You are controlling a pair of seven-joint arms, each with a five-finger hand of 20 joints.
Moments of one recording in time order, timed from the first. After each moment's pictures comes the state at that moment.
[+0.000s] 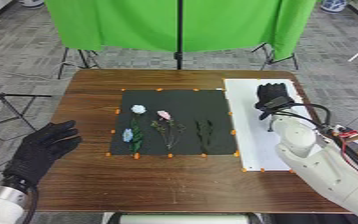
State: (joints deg) left arm 132.5 -64.2 -113.5 -125.5 41.7 -1.0 -9.1; right arm -63.2 -45.5 43.4 -78.8 -142.5 8.6 24.4
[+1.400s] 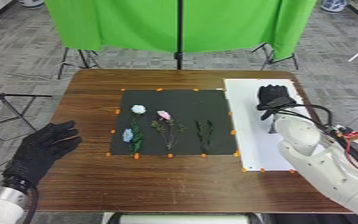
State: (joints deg) left arm 132.6 -64.5 -113.5 -125.6 41.7 -0.9 -9.2; right arm -64.9 -45.0 46.6 -80.8 -138.9 4.3 21.9
